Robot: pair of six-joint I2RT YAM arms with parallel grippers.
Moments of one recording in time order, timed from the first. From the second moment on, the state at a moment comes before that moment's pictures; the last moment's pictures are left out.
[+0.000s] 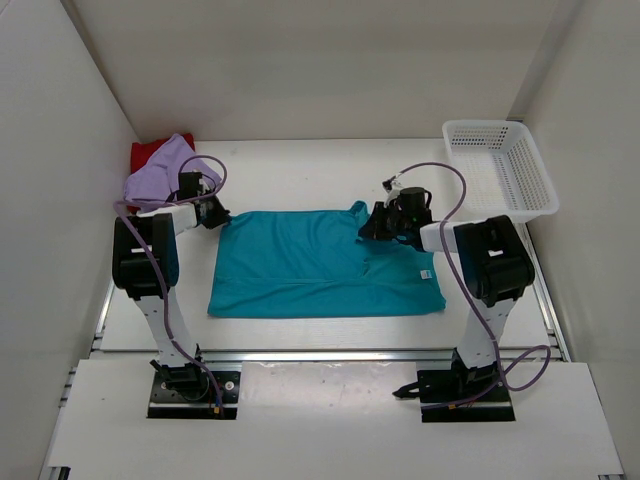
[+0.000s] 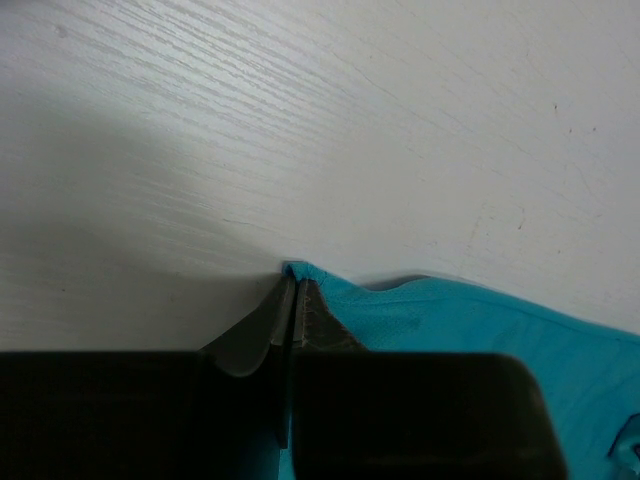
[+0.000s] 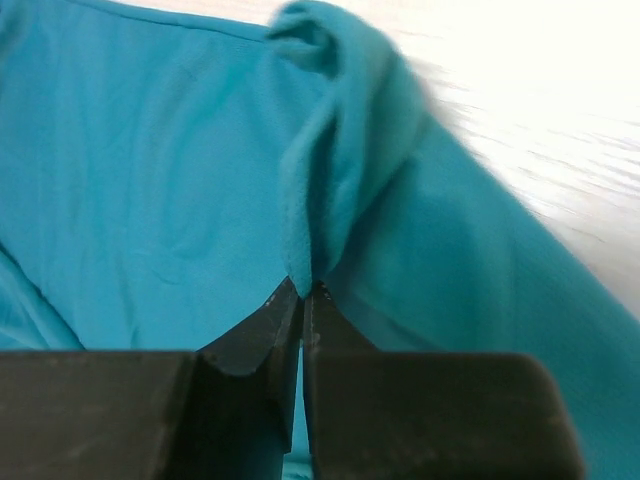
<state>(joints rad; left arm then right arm) 0.05 1.96 1.18 -0.06 0.15 -0.54 0.27 1.91 0.95 0.33 -0.51 0.37</state>
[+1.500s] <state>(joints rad) 0.07 1.72 1.06 0.06 0.24 -0.67 0.16 2.00 1.59 -0.36 -0.03 -0.11</state>
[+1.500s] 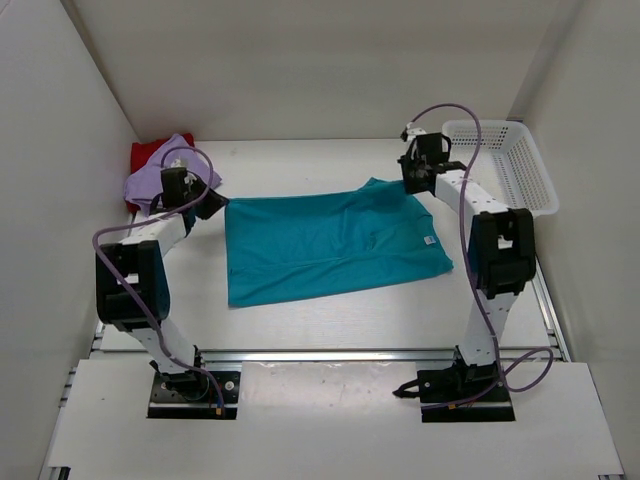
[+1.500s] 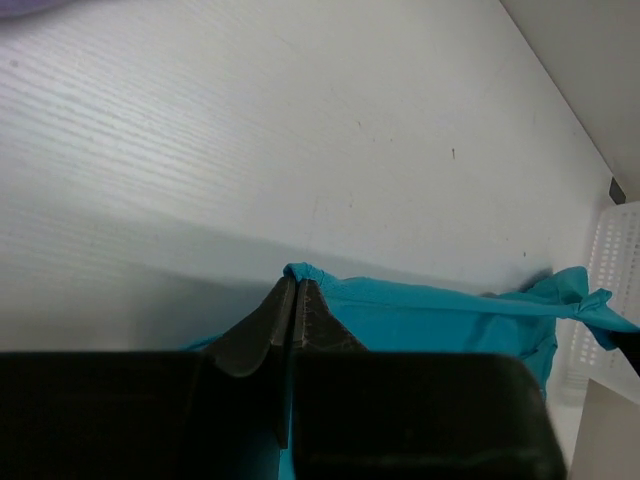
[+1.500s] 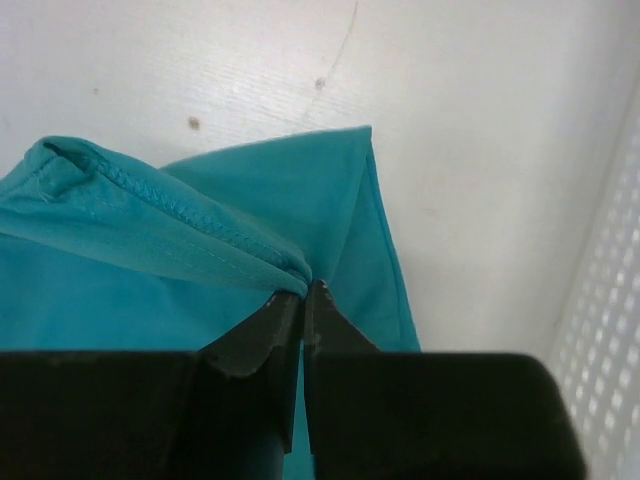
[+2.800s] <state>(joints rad) 0.17 1.35 0.48 0.11 0.35 -0.77 0.26 1.22 0.59 -0.17 0.22 0.25</state>
